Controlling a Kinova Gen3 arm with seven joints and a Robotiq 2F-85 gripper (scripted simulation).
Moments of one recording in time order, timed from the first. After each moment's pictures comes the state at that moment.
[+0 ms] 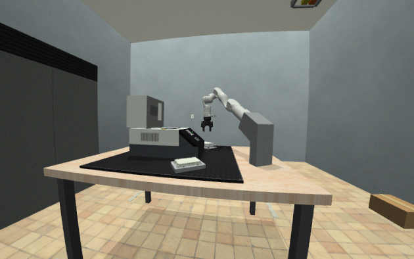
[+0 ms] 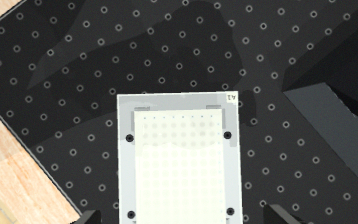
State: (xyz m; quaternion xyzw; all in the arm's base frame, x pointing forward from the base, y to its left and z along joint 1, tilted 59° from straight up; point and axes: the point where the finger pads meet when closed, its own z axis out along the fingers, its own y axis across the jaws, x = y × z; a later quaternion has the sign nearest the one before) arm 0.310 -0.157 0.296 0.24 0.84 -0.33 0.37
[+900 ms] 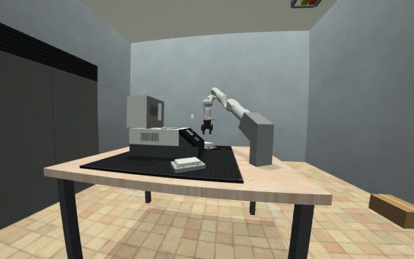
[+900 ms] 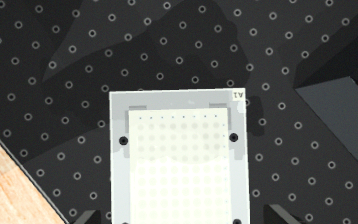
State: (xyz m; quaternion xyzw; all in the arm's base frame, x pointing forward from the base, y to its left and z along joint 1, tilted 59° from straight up) arm 0.325 -0.179 0.280 0.24 0.84 -0.33 0.37
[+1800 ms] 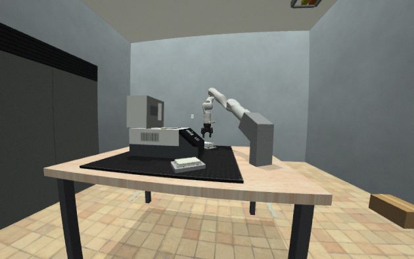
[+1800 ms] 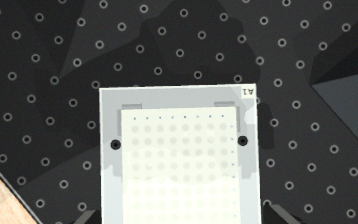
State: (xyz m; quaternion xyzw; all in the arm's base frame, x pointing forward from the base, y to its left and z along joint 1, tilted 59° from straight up) arm 0.340 -0.203 0.264 0.24 0.84 -0.33 0.37
